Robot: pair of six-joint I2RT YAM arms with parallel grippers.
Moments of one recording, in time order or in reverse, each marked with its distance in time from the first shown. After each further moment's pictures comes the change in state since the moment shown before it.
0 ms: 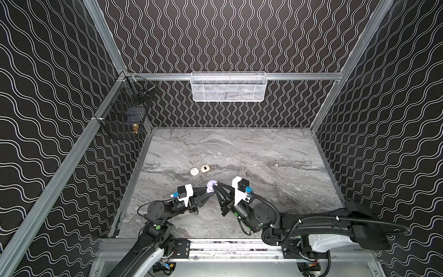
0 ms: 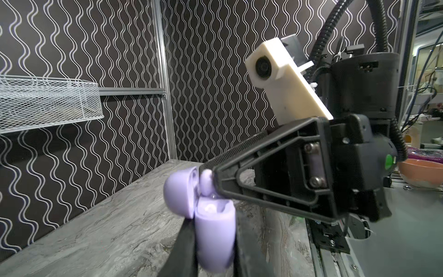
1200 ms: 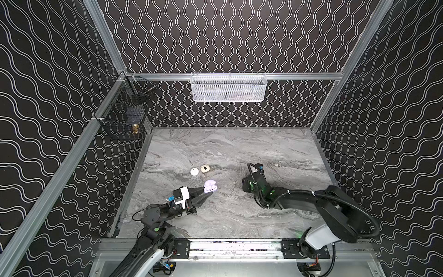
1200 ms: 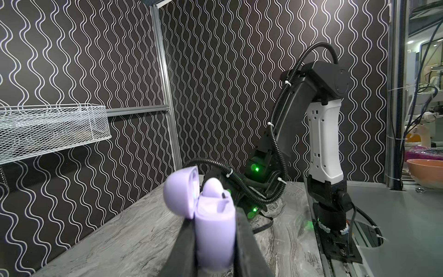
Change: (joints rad) left arm -0.001 -0.064 0.000 -0.004 -0.013 0.022; right arm -0.643 0.289 -0.005 -0.629 -0.329 0.562
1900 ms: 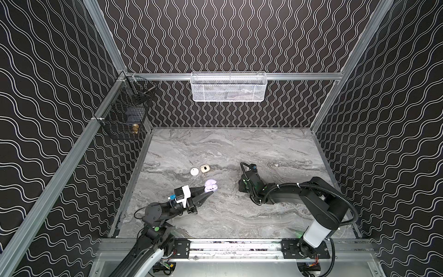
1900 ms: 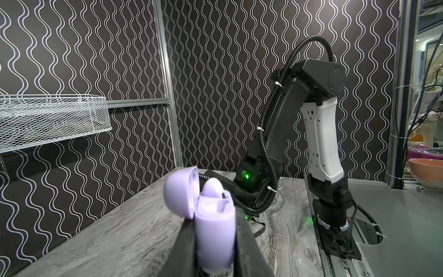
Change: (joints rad) left arm 0.000 0.021 0.003 -0.017 -0.003 0.004; right arm -0.002 0.121 0.061 0.009 -0.062 0.004
